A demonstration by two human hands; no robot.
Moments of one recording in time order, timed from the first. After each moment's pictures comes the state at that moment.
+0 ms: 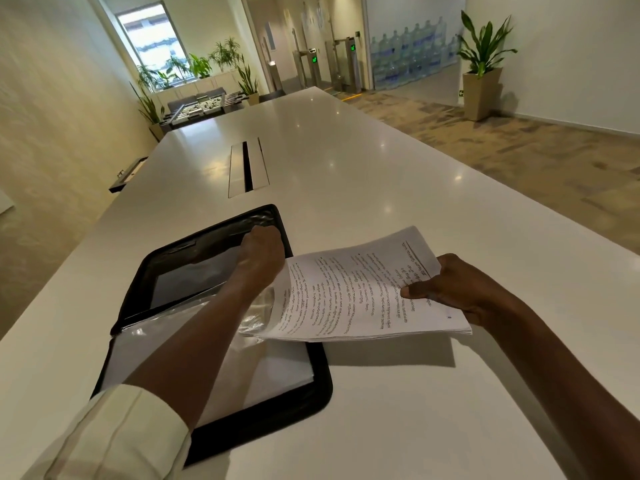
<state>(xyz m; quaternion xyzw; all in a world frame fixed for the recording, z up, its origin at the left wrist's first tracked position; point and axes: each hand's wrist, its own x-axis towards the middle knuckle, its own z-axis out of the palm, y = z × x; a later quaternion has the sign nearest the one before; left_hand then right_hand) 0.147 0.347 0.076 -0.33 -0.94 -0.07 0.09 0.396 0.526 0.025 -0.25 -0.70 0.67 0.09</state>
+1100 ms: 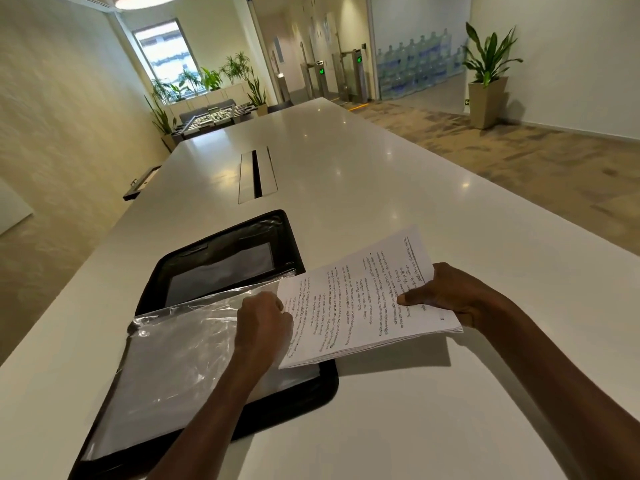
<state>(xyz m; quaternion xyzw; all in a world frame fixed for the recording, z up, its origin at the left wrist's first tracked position) 0.212 0.272 0.018 -0.23 -0.95 -0.22 0.05 0.388 0.518 0.016 -0.24 -0.66 0.71 0.05</state>
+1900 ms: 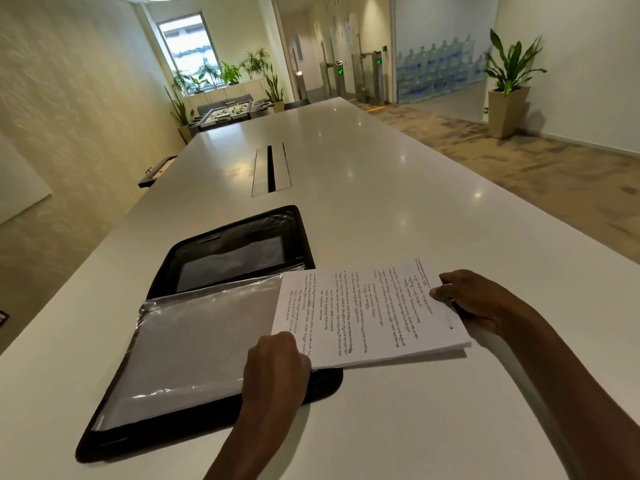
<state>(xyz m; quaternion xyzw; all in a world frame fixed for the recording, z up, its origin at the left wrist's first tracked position) 0.293 0.236 0.018 -0.22 -0.97 -0.12 0.03 0.397 0.533 0.009 -0.34 -0.66 0.67 0.05</state>
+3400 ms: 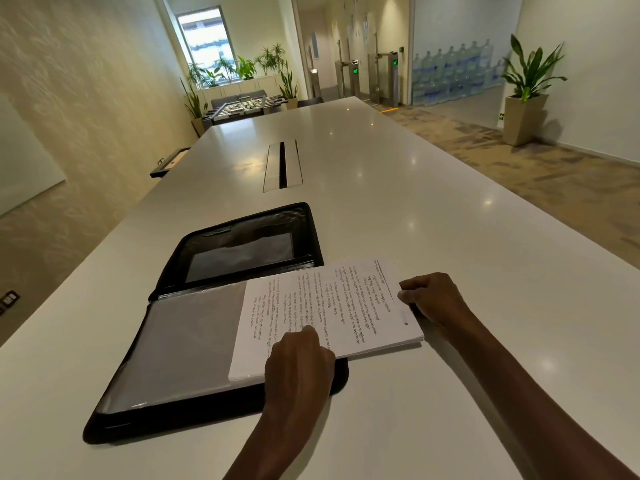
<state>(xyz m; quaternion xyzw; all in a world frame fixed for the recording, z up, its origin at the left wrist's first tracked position) 0.310 0.250 0.014 -0.20 -0.96 -0.17 0.07 0.350 0.483 -0.001 -0.38 -0.69 0.59 0.16</state>
